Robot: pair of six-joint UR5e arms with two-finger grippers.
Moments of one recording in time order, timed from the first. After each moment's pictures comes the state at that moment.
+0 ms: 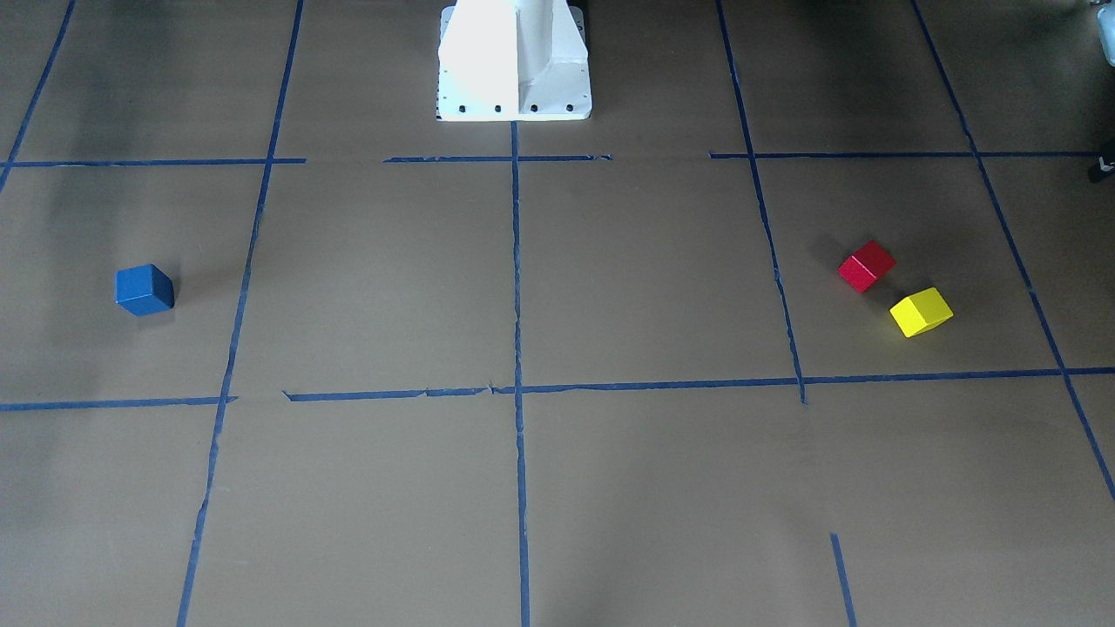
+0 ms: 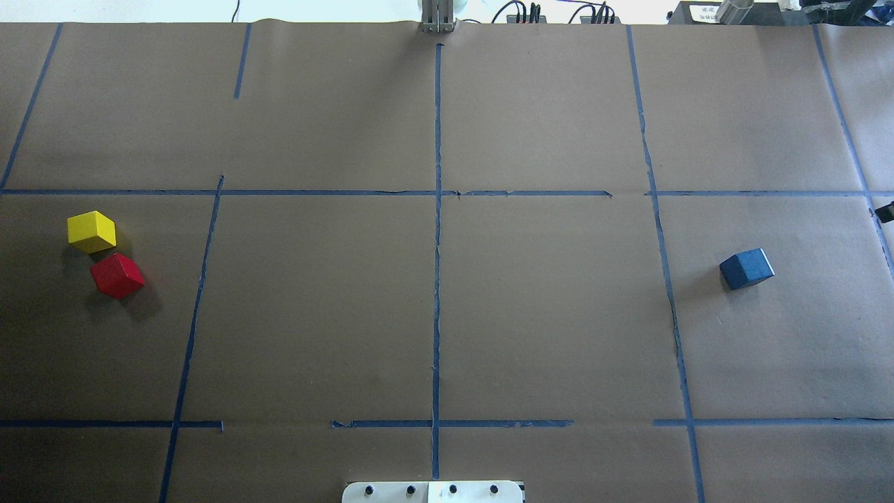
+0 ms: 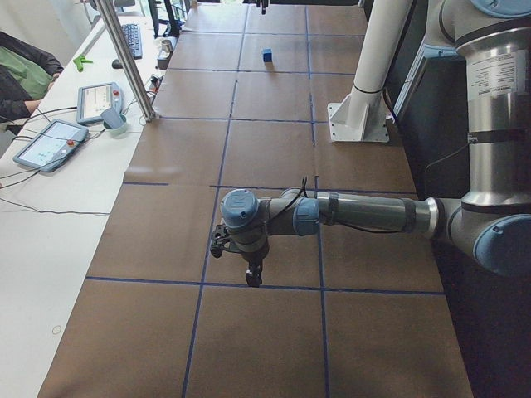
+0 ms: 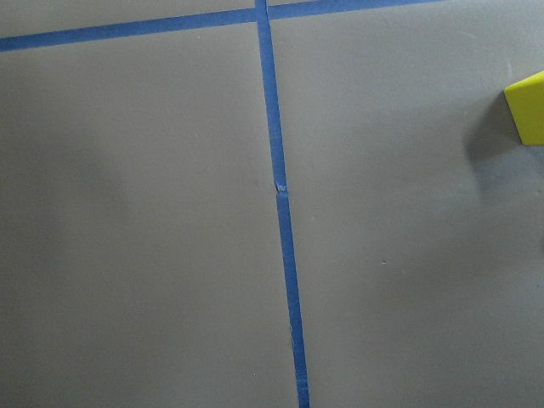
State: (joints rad) left arm -1.48 -1.42 -1.77 -1.46 -2.37 0.09; right arm 1.28 -1.66 1.84 -1.35 2.35 0.14
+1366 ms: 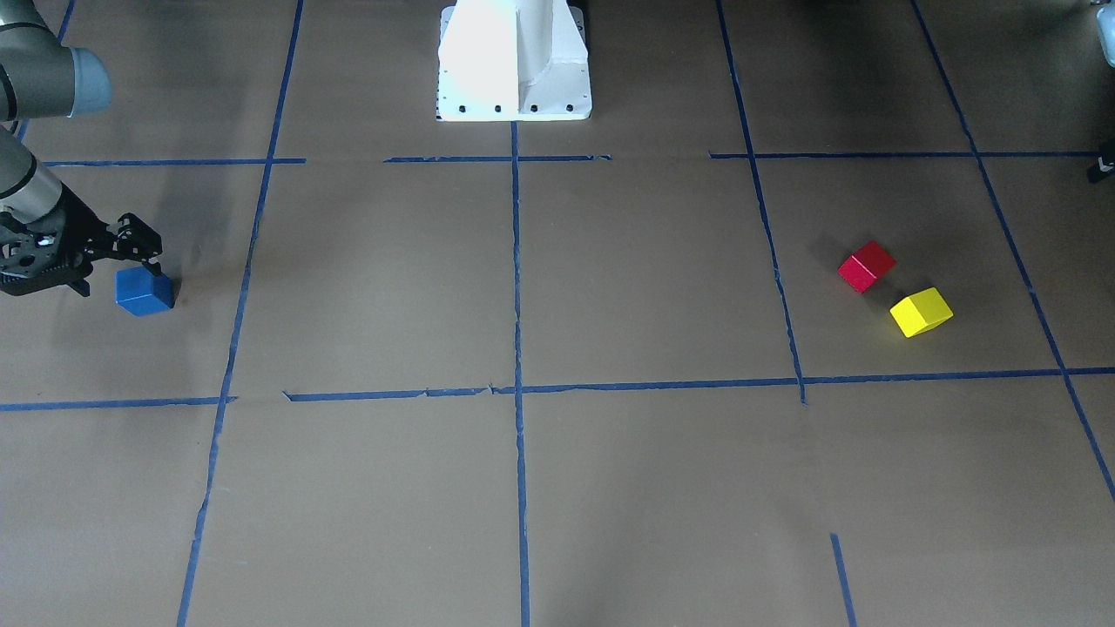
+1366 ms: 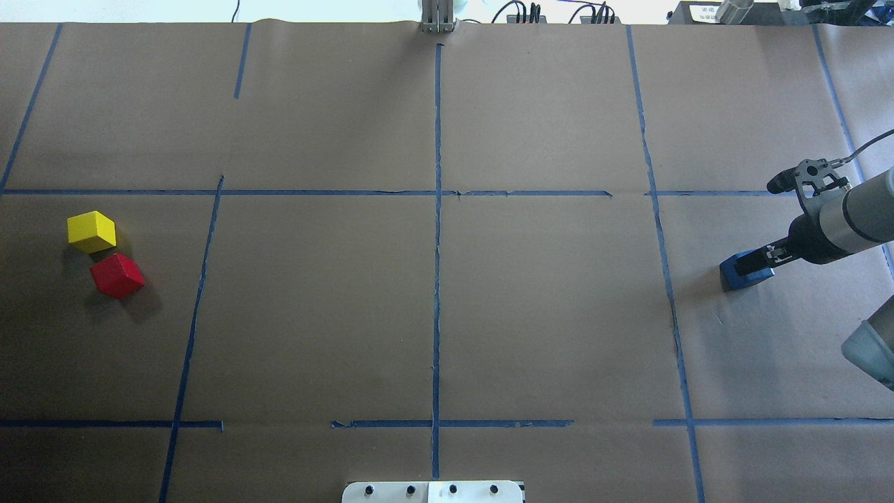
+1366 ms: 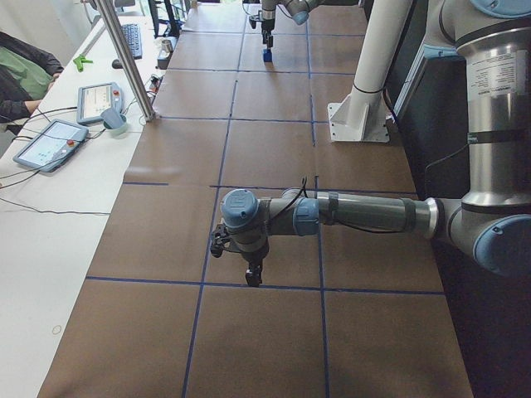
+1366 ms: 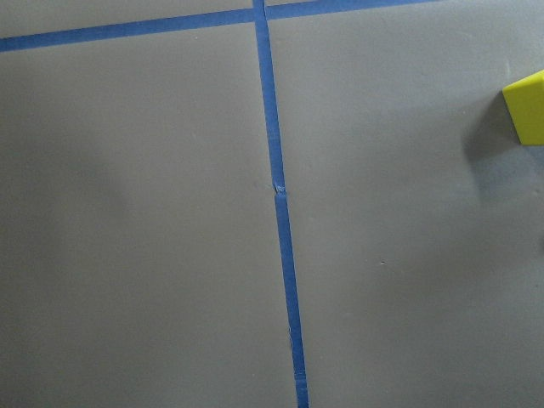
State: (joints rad) left arm -1.48 -1.42 -1.77 -1.46 -2.37 0.09; right arm 0.89 -1.63 1.75 -1.09 2.11 0.57
